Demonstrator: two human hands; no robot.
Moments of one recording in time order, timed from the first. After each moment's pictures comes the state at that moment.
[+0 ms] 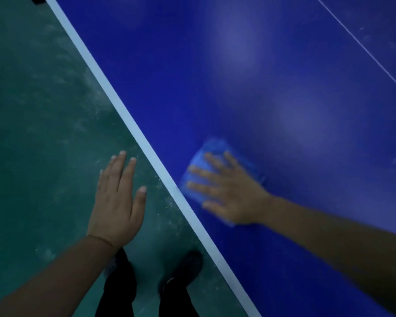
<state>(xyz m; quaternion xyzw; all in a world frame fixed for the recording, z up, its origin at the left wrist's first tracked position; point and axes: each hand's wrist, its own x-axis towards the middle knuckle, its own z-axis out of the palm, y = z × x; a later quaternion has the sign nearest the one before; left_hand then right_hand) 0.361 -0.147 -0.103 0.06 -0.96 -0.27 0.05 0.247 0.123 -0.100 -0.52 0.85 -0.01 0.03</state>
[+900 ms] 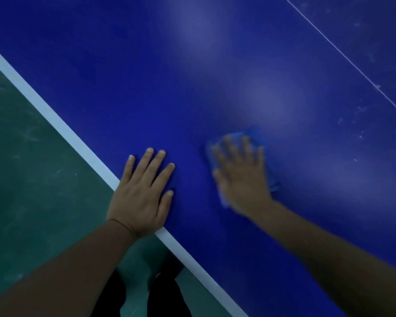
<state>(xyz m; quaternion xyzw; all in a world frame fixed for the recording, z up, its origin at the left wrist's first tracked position) 0.321 -0.038 -0.106 -0.19 -0.97 -0.14 -0.01 0.283 0.227 -0.113 -0.17 0.99 0.01 -0.01</state>
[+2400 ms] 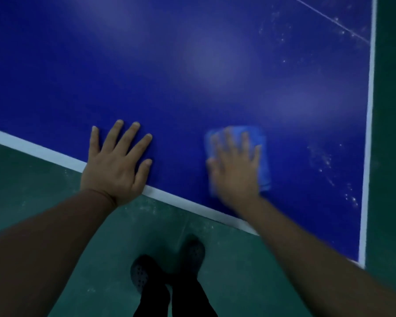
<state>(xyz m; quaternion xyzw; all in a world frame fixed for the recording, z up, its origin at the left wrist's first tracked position) 0.333 -0.029 -0.103 -0.34 -0.93 -0.11 -0.02 0.446 0.221 -0.106 0.16 0.99 -0.03 -0.04</state>
